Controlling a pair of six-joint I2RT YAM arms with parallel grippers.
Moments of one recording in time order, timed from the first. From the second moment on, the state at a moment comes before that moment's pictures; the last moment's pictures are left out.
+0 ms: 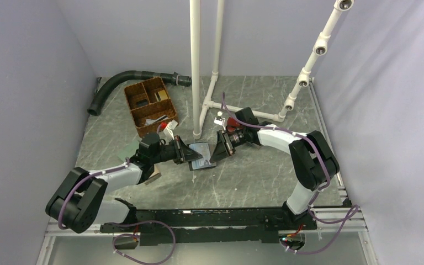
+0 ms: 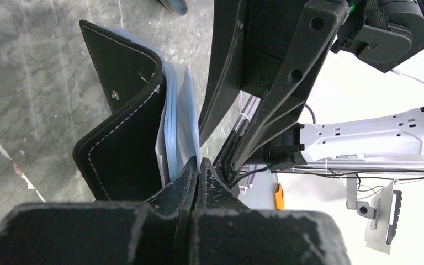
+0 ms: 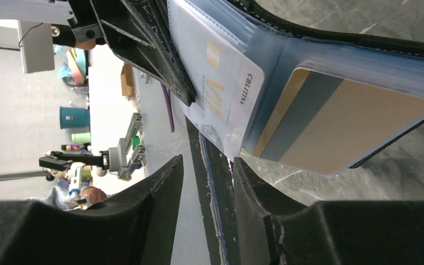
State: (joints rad) left arm -0.49 1.28 0.38 0.64 0.67 -0.99; right arm 0.50 1.71 0.97 -0.22 -1.18 0.24
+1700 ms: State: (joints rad) left arm -0.48 1.36 0.32 0.78 0.71 -1.10; right arm 0.48 1.76 0.93 -0.09 -1.24 0.35
